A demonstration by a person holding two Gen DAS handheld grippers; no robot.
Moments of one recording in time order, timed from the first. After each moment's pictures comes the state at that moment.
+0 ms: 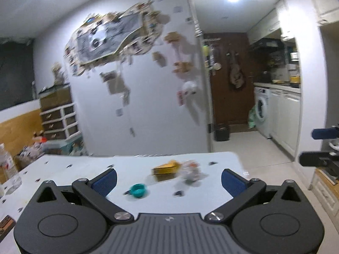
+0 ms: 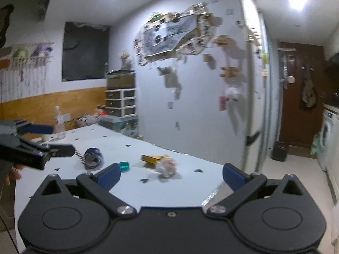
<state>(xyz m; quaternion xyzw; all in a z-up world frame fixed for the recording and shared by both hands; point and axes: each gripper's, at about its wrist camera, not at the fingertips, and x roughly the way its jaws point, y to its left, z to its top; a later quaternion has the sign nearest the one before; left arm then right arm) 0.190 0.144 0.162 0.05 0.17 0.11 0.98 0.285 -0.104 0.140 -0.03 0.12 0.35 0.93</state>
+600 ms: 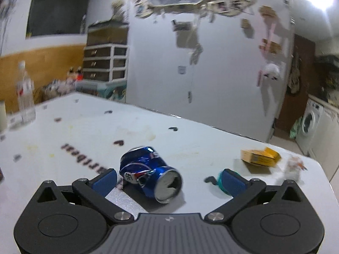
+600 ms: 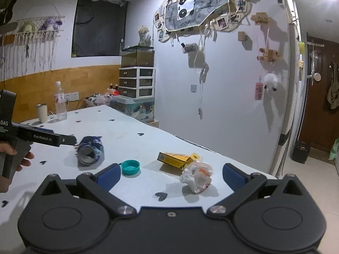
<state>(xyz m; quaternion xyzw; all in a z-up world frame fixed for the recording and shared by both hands) 0.284 0.364 0.073 -0.11 0.22 0.22 0.95 0.393 0.049 0.090 -0.07 0.15 0.39 0.91</state>
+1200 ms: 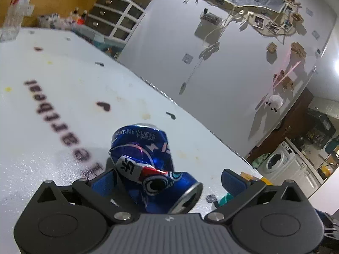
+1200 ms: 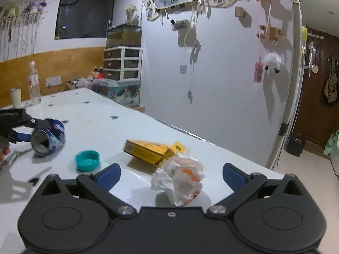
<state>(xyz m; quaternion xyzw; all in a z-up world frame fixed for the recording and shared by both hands) 0.331 0.456 0.011 -0.31 0.20 0.14 0.92 0.492 0.106 0.030 -0.10 0.18 0.36 0.91</state>
